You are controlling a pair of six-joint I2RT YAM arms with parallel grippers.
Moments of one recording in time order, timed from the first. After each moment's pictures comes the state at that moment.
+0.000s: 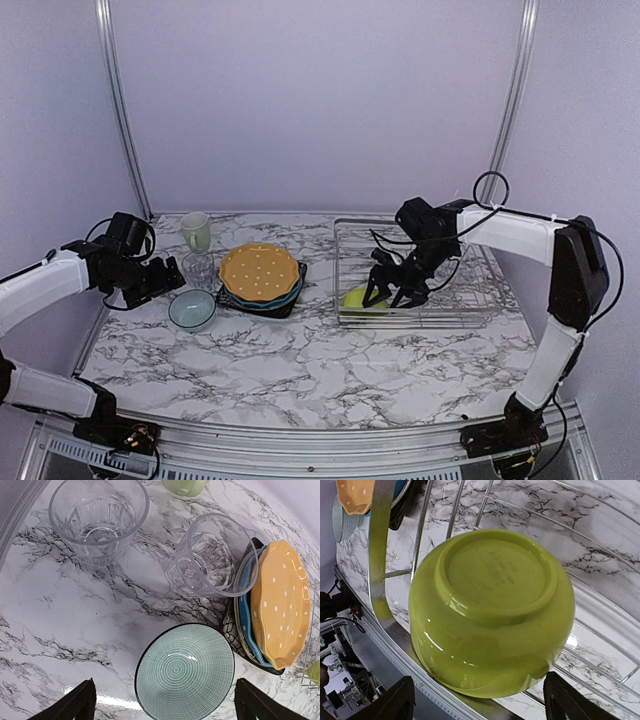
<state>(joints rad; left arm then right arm) -0.26 1.20 0.82 -0.58 -0.03 -0.62 0.52 1.77 1.38 -0.97 -0.54 0.28</state>
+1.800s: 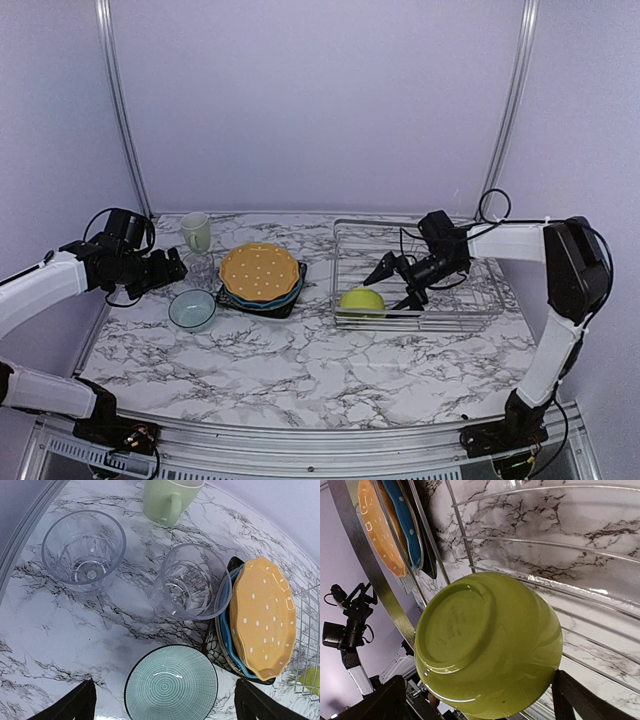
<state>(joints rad) -0.28 1.18 0.82 -0.49 -0.07 -0.58 0.37 1.80 1.18 -0.59 -0.90 0.79</state>
